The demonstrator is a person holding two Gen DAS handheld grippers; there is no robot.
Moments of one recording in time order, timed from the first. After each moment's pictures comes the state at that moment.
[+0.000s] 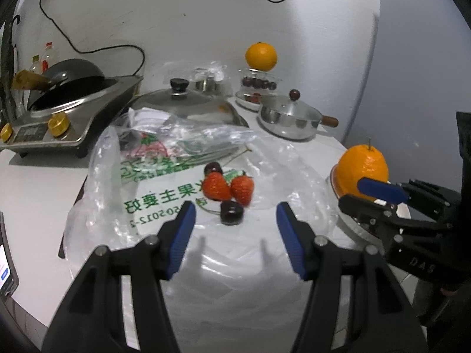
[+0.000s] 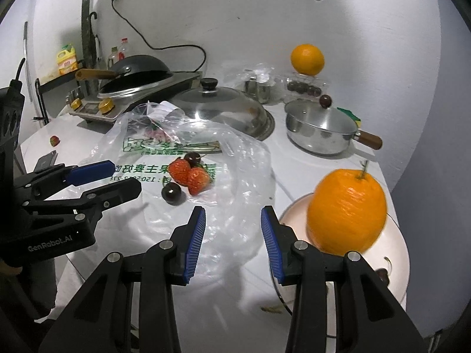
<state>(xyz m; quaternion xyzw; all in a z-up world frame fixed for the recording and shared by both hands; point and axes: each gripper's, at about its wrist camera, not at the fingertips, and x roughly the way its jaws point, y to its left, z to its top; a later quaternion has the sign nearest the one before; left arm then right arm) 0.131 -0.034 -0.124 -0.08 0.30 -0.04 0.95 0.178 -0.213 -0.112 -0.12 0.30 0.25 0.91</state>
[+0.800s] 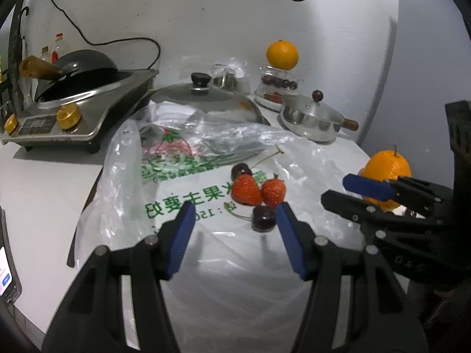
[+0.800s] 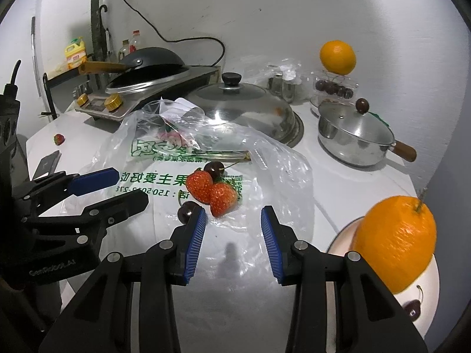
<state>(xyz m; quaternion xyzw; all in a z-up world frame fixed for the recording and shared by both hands) 0.148 -0.005 -0.136 -0.09 0.30 -0.01 0.95 0.210 -0.169 -0.126 -0.12 0.31 0.29 0.90</state>
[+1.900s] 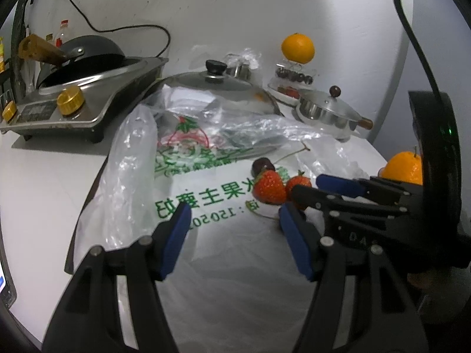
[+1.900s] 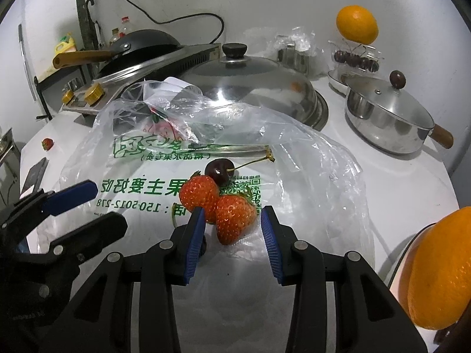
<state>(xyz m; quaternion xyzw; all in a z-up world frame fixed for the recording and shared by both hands) 0.165 0.013 -0.154 -0.10 0.32 0.00 0.94 0.263 -0.135 -0.160 -0.10 0.37 0.29 0.88</state>
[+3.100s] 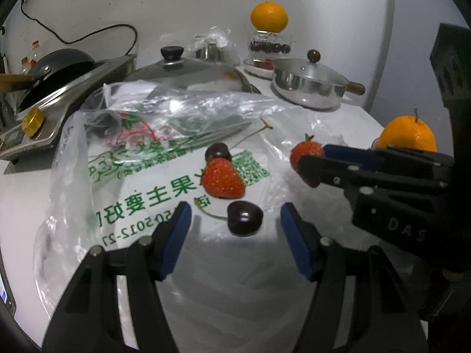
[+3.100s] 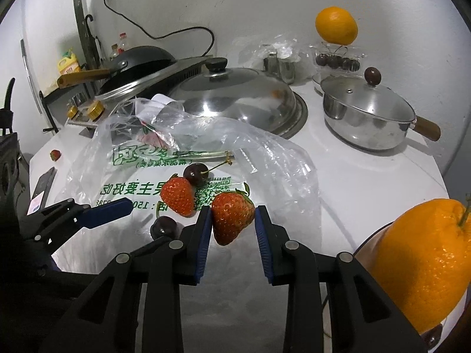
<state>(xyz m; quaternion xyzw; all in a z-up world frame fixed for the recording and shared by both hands) 0.197 -0.048 -0.162 -0.03 0.37 -0.01 0.93 0.265 -0.184 -0.145 -0.07 0.35 0.31 0.88</state>
